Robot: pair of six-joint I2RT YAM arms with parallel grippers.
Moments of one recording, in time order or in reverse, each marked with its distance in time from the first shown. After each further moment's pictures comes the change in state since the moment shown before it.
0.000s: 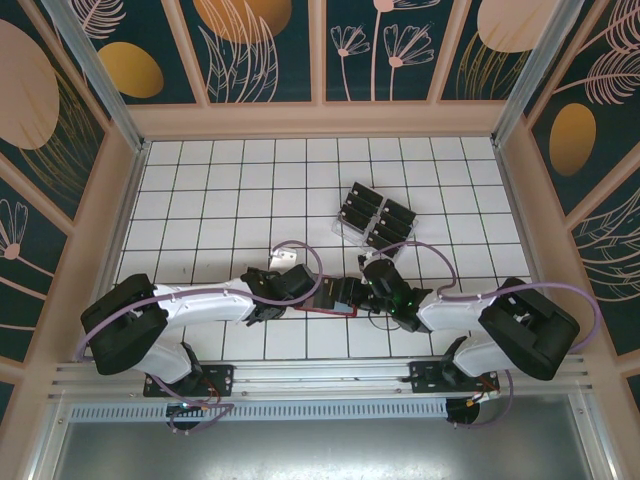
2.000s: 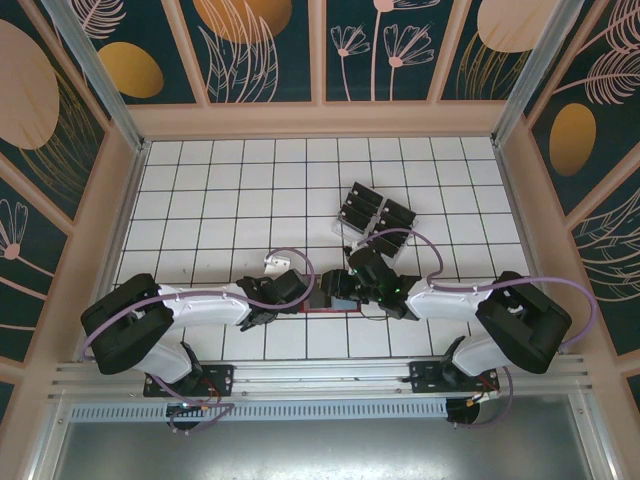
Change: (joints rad) left arm 0.032 0.003 -0.116 0.119 0.100 -0.004; right arm 0.032 0.051 0.172 -0.168 0.021 -0.056
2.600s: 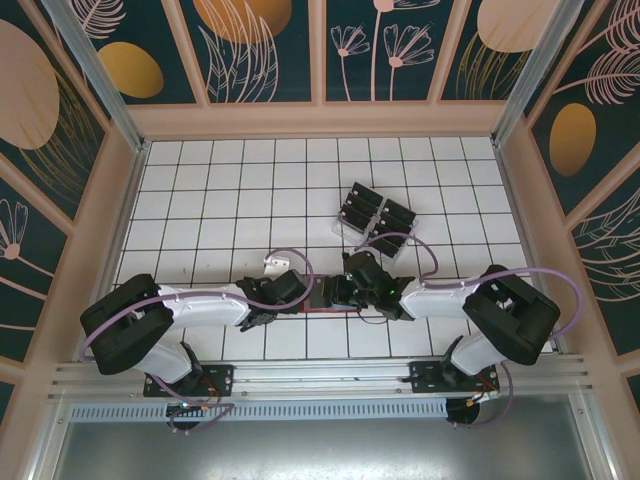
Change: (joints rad) left arm 0.000 -0.001 -0.006 0.014 0.004 -0.007; right arm 0.021 0.075 0.000 -0.004 0.010 0.001
